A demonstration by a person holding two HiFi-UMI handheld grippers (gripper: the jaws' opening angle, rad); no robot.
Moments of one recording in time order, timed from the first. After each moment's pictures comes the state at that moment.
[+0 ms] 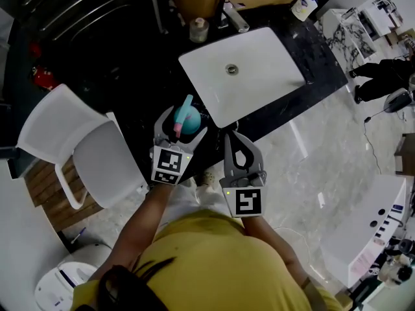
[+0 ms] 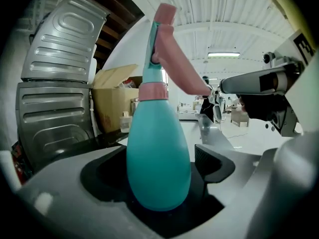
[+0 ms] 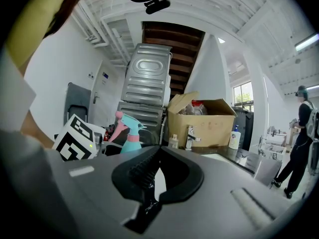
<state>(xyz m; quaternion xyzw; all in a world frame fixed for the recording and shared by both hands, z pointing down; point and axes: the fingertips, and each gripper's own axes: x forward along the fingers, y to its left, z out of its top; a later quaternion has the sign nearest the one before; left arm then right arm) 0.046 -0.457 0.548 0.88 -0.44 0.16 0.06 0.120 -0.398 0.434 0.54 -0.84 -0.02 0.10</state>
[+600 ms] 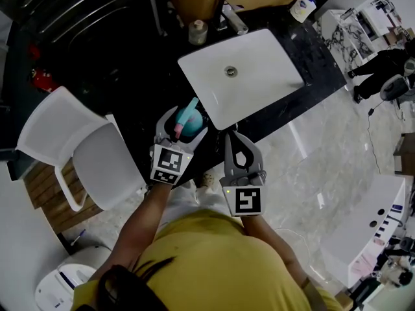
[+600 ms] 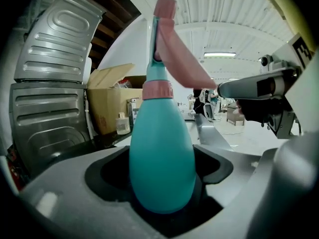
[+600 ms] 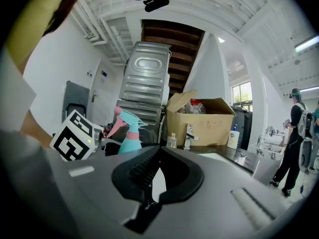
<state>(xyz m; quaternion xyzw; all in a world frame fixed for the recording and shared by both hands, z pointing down) 0.054 -0.464 0.544 0.89 -0.42 0.16 0.06 0.125 -0.406 0.441 0.55 -0.83 -0.01 0.11</state>
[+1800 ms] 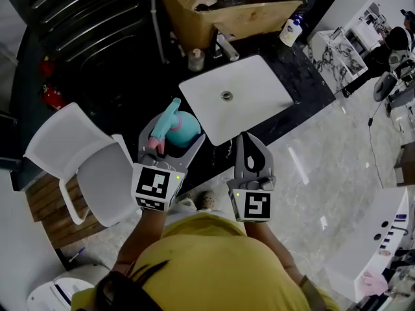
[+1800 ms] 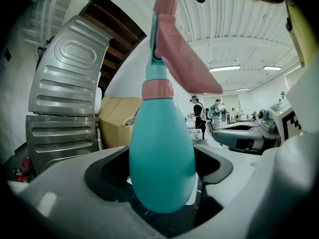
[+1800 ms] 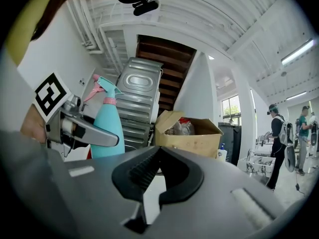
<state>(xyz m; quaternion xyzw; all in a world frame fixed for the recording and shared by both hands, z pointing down) 0.036 -0.441 0.366 0.88 -0.47 0.08 0.02 0.157 -0.405 0.350 0.59 -0.80 -0.06 0.04</state>
